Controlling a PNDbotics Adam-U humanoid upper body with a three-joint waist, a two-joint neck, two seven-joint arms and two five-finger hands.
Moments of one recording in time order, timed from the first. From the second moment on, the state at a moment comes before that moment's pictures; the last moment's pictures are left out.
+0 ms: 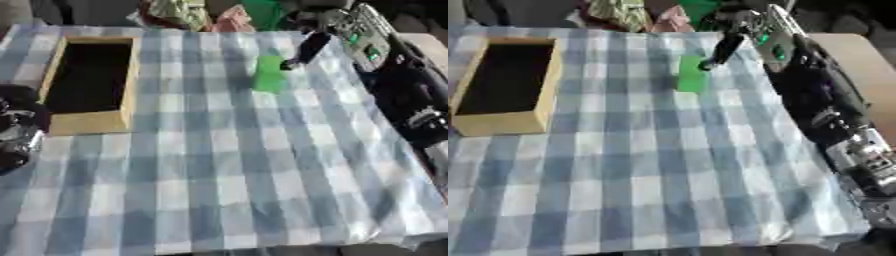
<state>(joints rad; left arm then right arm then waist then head) -0.34 0.30 -0.09 -1.76 0.04 0.06 -0.17 -0.92 -0.58 0.12 -0.98 0.64 0.11 0.63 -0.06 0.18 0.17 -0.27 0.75</state>
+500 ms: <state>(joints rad) -0.34 0.30 -0.09 -1.76 0.04 0.06 -0.17 -0.92 -0.58 0.12 -0.98 0.64 0.11 0.63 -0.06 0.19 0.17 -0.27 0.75</state>
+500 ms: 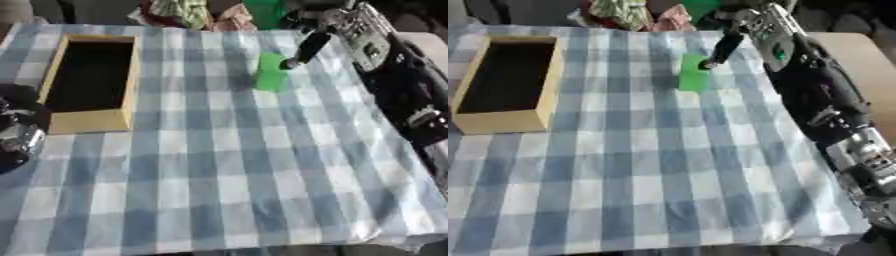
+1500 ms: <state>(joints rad) -0.35 0.30 -0.09 -1.76 0.04 0.06 -0.17 -0.91 -0.53 0.11 -0.89 0.64 0.11 0.48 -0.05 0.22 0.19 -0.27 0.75</state>
